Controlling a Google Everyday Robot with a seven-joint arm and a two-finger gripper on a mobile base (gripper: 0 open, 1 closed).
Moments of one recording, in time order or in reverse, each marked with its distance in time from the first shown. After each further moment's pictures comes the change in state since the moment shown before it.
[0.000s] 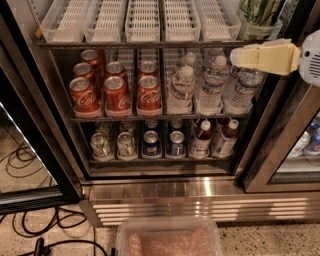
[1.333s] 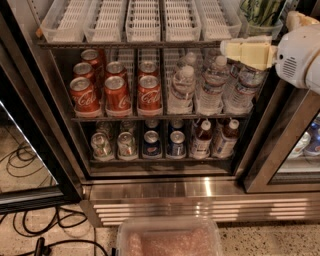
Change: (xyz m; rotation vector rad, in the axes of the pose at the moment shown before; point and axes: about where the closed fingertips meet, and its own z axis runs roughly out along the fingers) arm -0.015 0.010 0.037 -0.022 -0.174 -0.121
